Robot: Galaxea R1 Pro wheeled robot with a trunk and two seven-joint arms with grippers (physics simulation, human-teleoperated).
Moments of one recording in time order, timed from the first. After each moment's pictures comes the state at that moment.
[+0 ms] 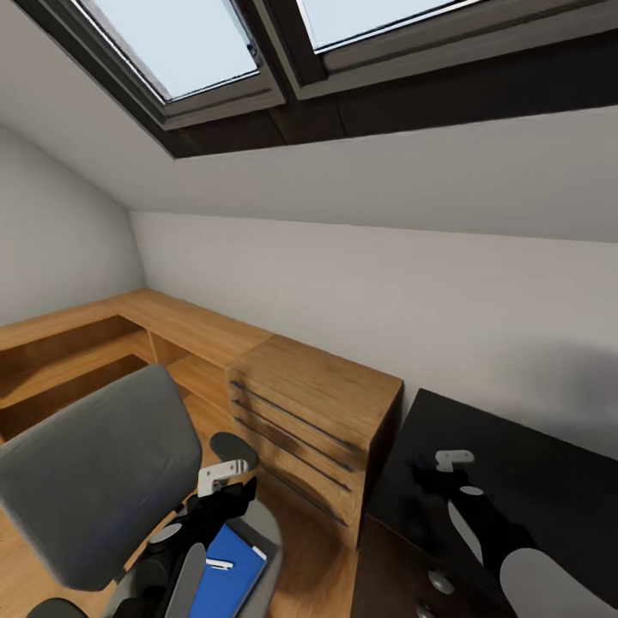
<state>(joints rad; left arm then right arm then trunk) -0.11 -0.15 -0.08 -1.58 0.23 0.64 0.23 -0.64 -0.13 0.06 -0.45 -0.05 0.09 -0.02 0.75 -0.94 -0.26</state>
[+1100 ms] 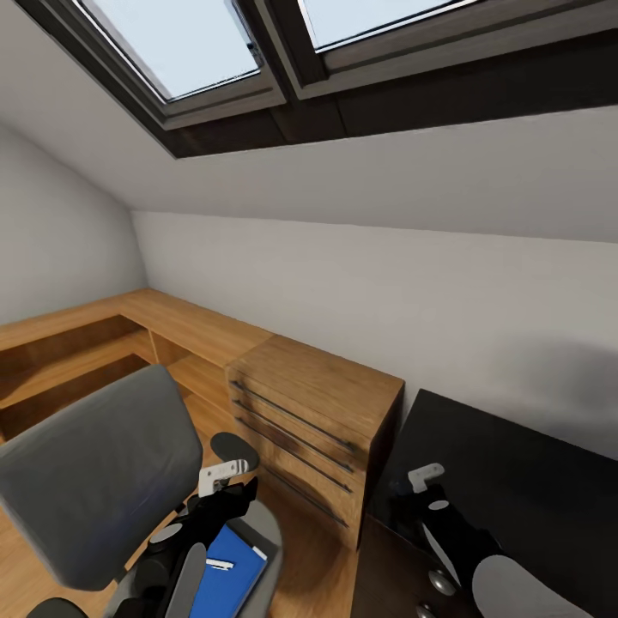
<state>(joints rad) -0.11 -0.15 -0.09 -1.58 0.23 0.64 0.23 -0.64 -0.03 0.06 -0.35 0.25 0.15 -0.05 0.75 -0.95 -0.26</state>
